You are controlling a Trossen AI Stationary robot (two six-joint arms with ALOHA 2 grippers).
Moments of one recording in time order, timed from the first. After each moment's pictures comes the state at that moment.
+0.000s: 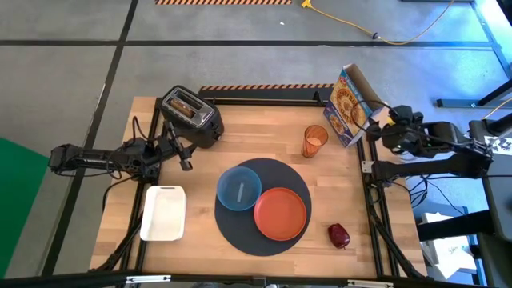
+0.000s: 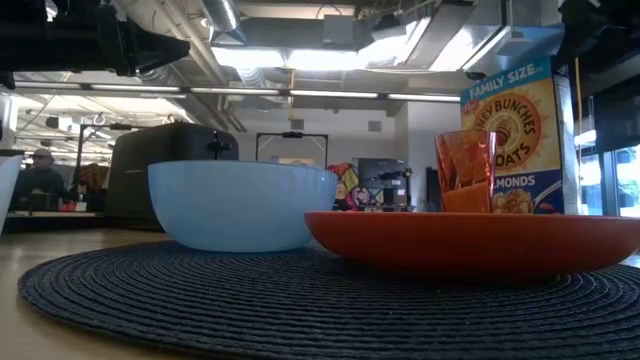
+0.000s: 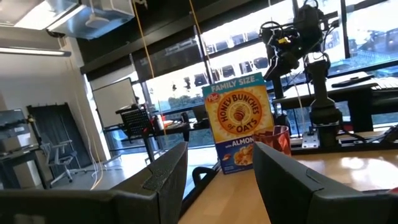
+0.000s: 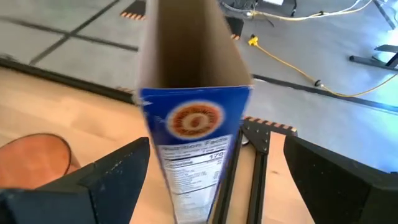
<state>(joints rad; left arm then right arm) 0.05 0.35 0.08 0.53 -0.39 0.35 -0.05 0.61 1.05 -1.51 0.92 0.91</state>
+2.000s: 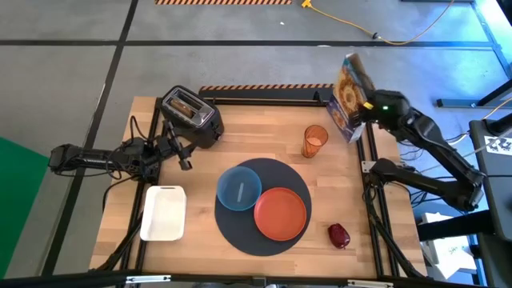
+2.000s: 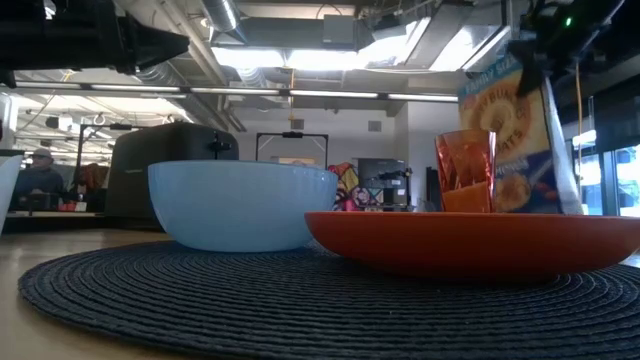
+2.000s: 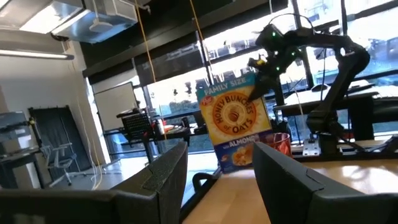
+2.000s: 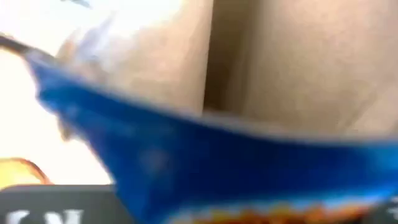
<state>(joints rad) 0.05 0.35 0.08 0.56 -0.39 0.33 -0.75 0.70 0.94 -0.86 0.42 0.13</state>
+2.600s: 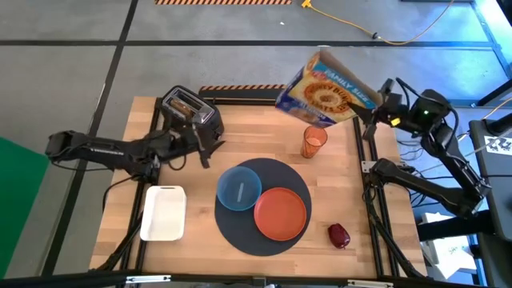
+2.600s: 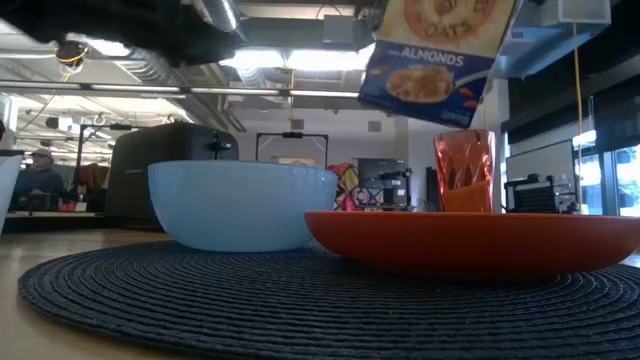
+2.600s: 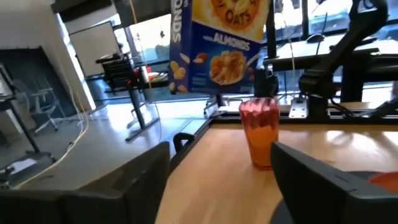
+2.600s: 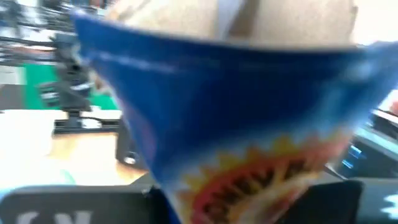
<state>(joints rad) 0.05 0.84 0.42 0.43 -0.41 0.20 -0.75 0.59 0.99 -0.41 -0.38 -0.23</state>
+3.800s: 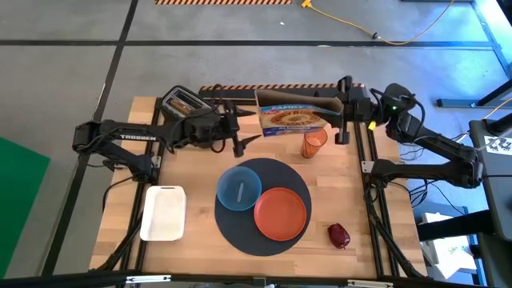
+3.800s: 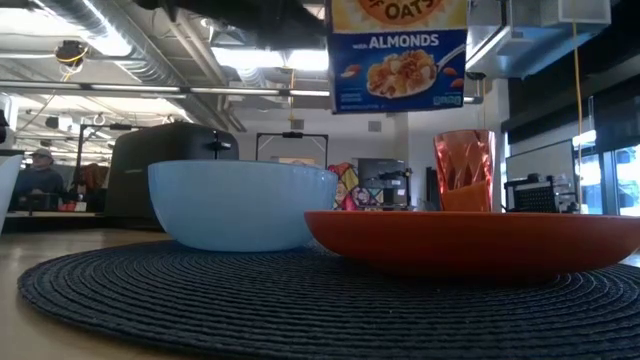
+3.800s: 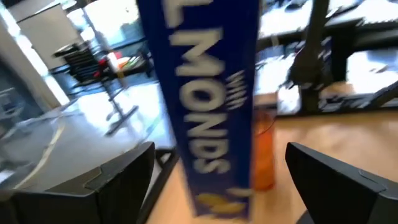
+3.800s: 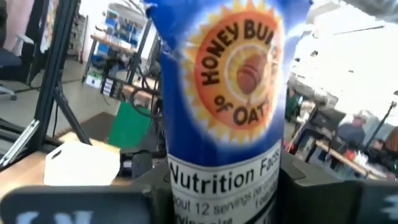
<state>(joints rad) 0.18 1.33 0.94 0.27 -0.17 0.25 -0.44 0.90 0.99 0.11 -0.49 -0.31</state>
